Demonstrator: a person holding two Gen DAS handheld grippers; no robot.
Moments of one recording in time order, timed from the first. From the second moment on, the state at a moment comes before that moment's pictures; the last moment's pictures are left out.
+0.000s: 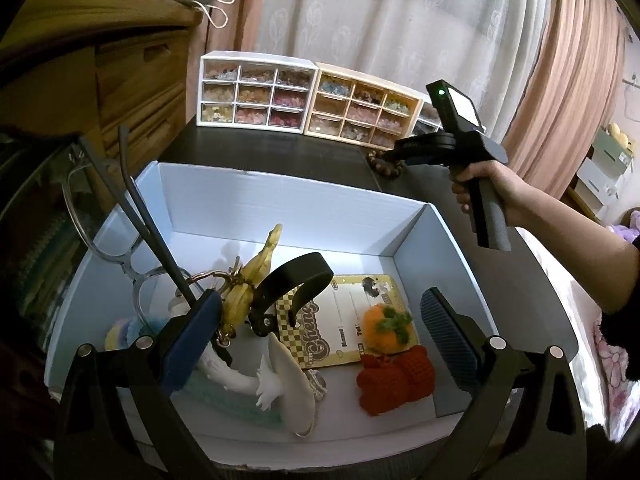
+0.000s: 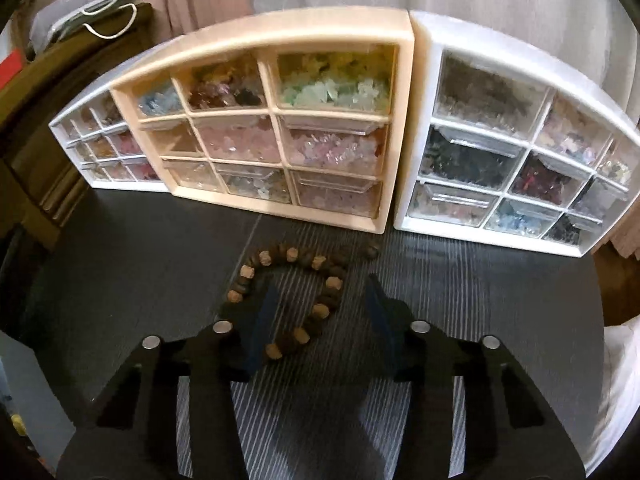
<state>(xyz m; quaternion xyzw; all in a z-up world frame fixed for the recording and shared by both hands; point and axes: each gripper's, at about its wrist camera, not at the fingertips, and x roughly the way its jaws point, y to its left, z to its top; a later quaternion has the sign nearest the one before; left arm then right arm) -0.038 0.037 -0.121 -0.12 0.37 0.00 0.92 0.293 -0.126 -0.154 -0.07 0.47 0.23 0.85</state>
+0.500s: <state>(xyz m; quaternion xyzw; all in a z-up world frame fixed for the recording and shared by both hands) -0.040 0.043 -0.116 -0.15 0.36 -0.02 0.92 0.280 -0.100 -0.161 -0.09 0.45 0.22 0.86</state>
